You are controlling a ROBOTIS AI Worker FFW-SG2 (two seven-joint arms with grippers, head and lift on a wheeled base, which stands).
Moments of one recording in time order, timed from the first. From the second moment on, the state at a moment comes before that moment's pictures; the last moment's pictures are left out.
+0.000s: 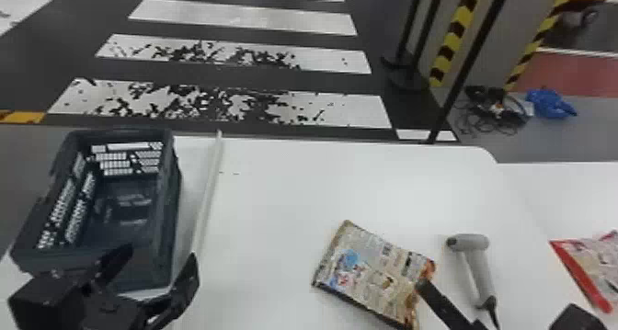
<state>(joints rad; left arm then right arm) 0.64 0.31 -0.09 -2.15 0.25 0.16 0.00 0.74 0.00 -0.27 -2.20 -0.94 0.51 -0.11</state>
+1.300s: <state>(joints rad) 0.69 0.30 -0.11 -2.16 0.19 0.14 0.02 0.46 -0.01 -0.19 -2.24 -0.15 0.97 0.62</state>
